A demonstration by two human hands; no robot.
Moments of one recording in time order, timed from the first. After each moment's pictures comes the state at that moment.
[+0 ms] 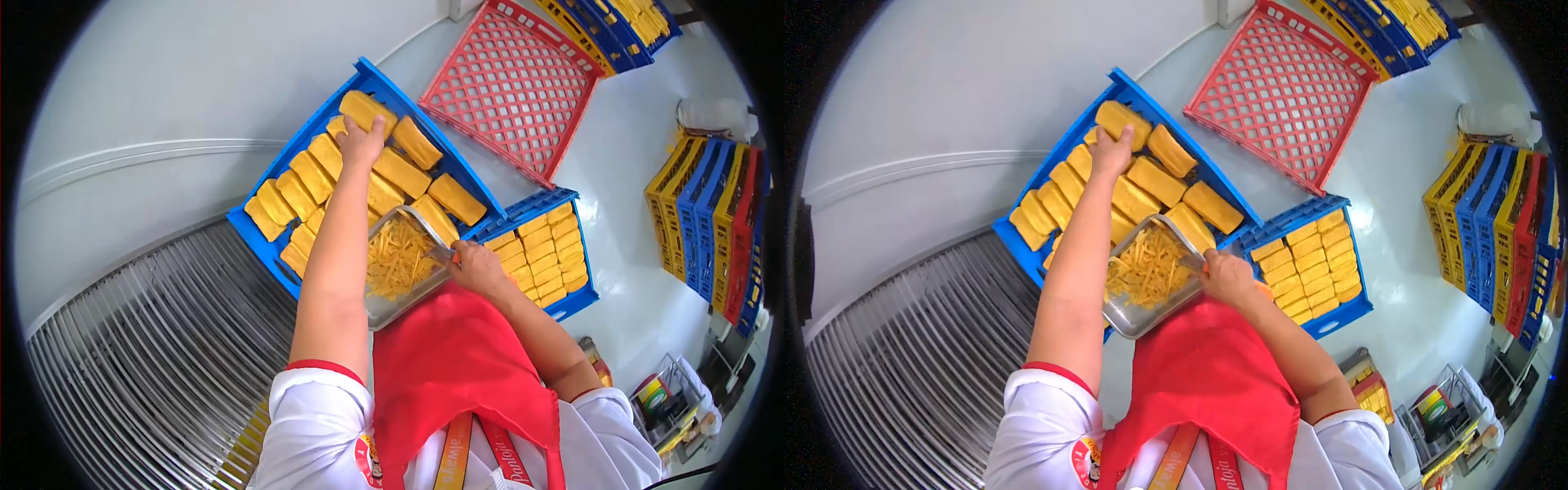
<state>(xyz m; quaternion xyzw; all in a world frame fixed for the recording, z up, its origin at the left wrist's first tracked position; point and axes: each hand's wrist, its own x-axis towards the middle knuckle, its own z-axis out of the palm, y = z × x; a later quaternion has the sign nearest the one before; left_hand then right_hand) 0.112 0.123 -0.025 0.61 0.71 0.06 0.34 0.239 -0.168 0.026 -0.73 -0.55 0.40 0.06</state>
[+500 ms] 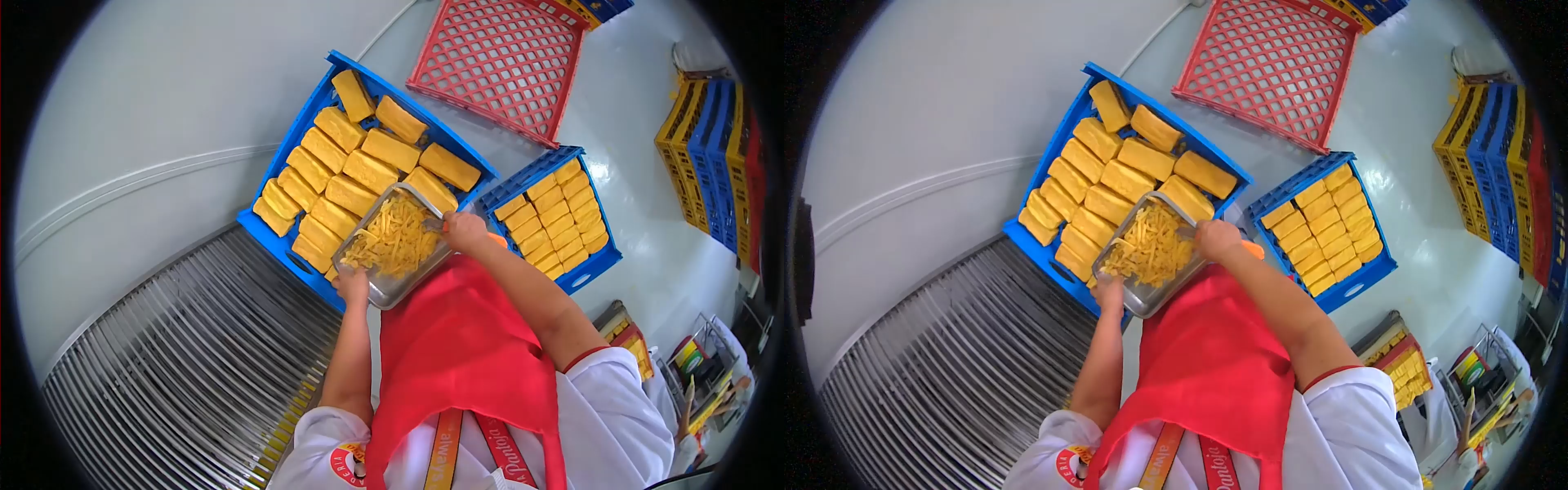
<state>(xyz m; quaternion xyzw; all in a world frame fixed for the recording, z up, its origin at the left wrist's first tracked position) -0.089 -0.147 -0.031 0.41 0.84 -0.10 0.33 0.217 -0.181 -0.041 -0.71 -0.52 0.47 -0.01</state>
